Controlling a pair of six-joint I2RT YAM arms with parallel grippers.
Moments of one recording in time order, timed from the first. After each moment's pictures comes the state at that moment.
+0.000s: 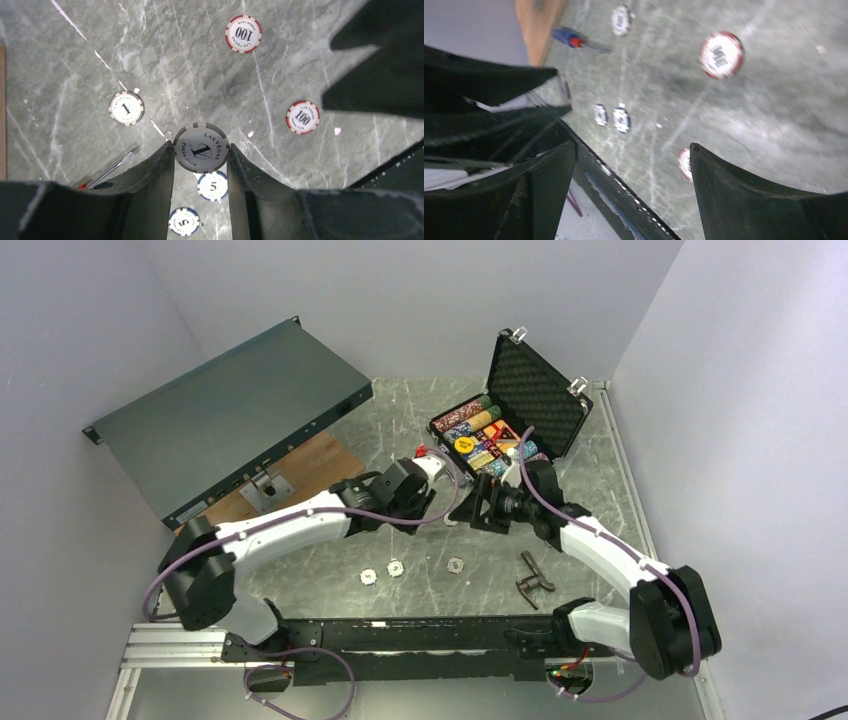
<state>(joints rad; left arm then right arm) -0.94 1.52 1.13 -0.49 -0.17 -0.28 0.36 1.14 0.53 -0.09 -0.56 0.71</state>
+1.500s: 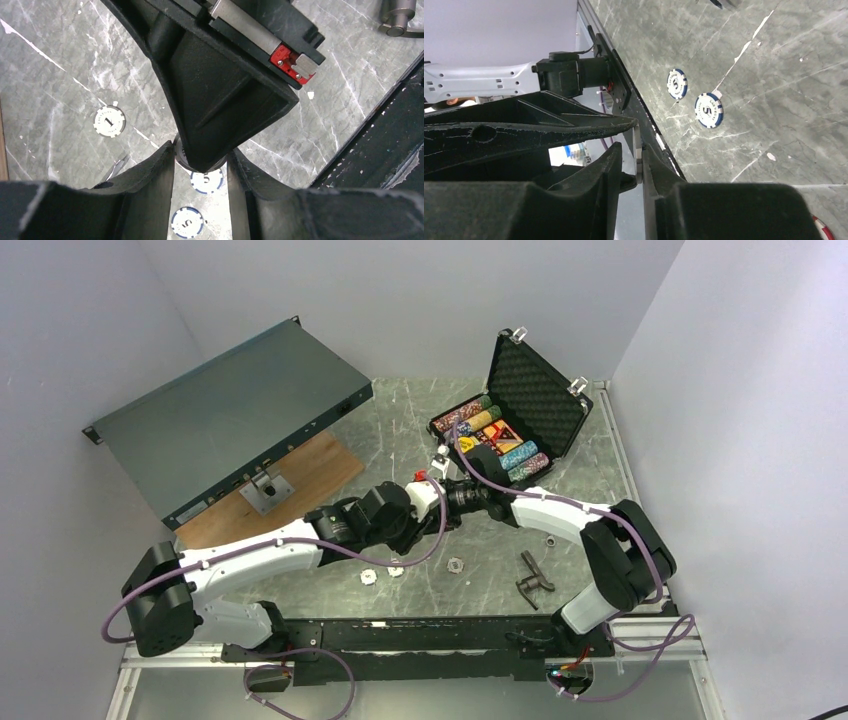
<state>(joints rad) -1.01 1.27 0.90 -0.31 -0.11 -0.10 0.60 1.55 0.83 0.03 -0.88 0.73</state>
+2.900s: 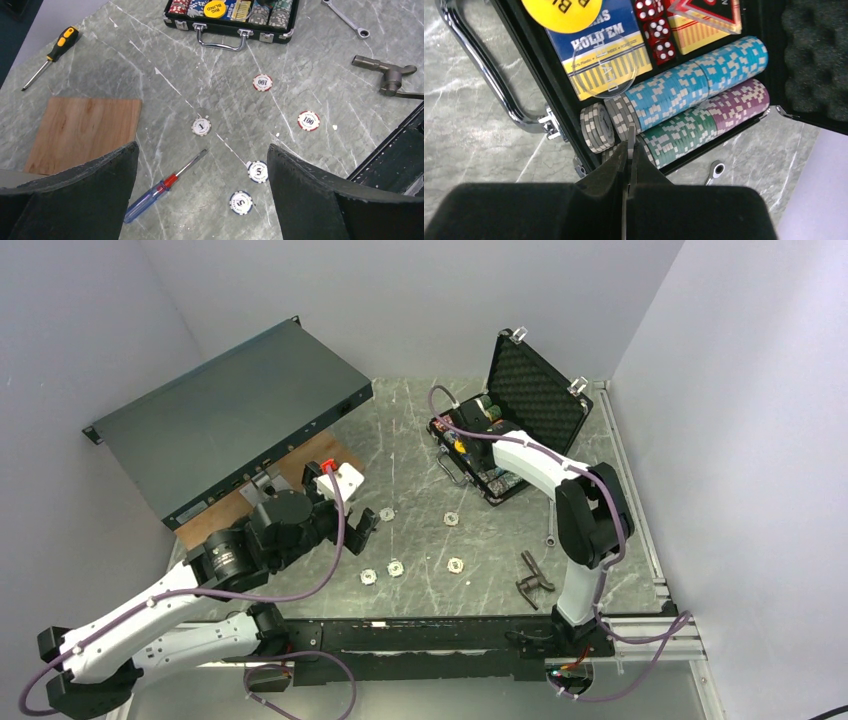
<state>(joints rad) -1.00 0.74 0.94 -0.54 -0.33 -0.01 0.52 1.84 1.38 -0.60 0.47 0.09</state>
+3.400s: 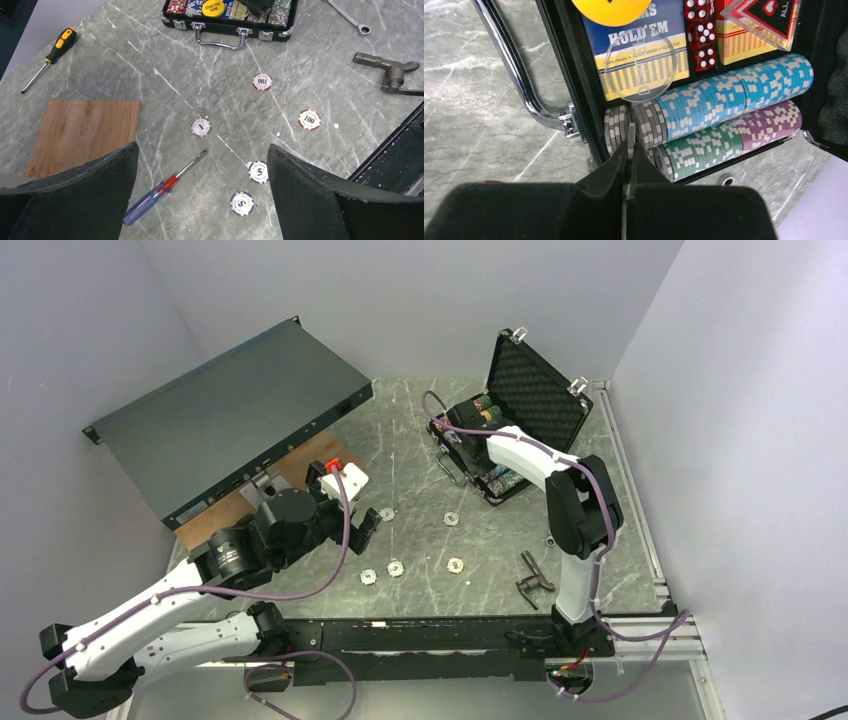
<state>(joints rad) -1.00 0.76 0.94 -0.53 -0.32 0.01 0.50 1.92 1.44 -0.66 0.34 -0.02</state>
